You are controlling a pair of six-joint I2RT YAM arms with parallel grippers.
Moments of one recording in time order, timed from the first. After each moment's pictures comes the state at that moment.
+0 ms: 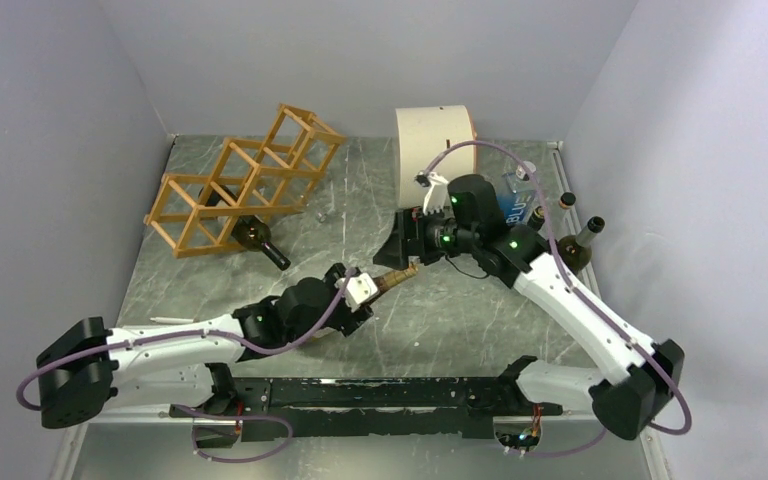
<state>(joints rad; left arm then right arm) -1.13 1.09 0.49 0.20 -0.21 0.14 0.64 1.19 1.14 -0.58 -0.46 0.42</state>
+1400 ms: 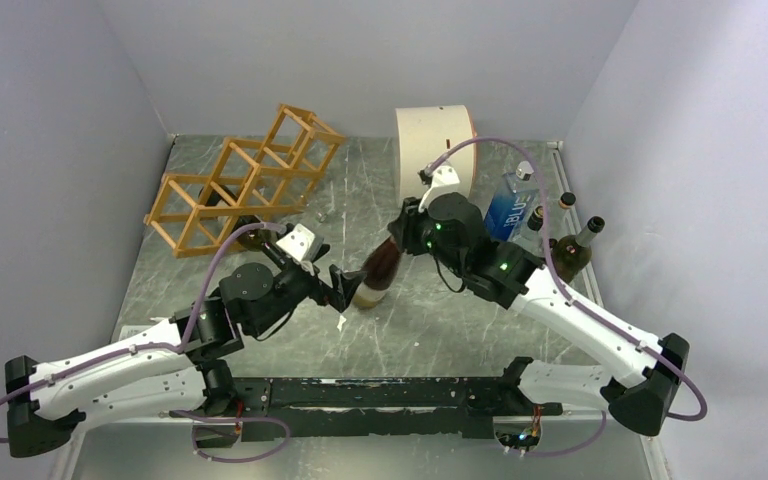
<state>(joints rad) -1.13 0.78 0.69 0.01 -0.37 -0.23 0.88 1.11 1.08 -0.34 0.27 0.43</state>
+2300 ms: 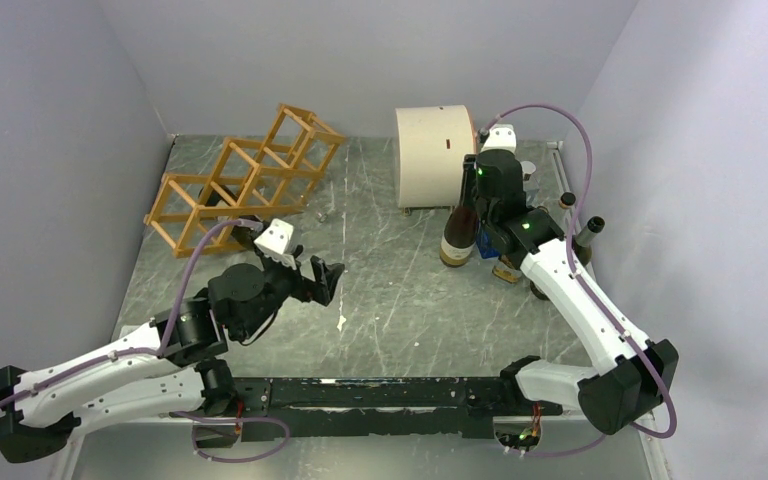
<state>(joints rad) -1.13 0.70 0.73 -0.21 -0.55 -0.31 0.46 1.20 1.18 -0.39 0.43 0.15</state>
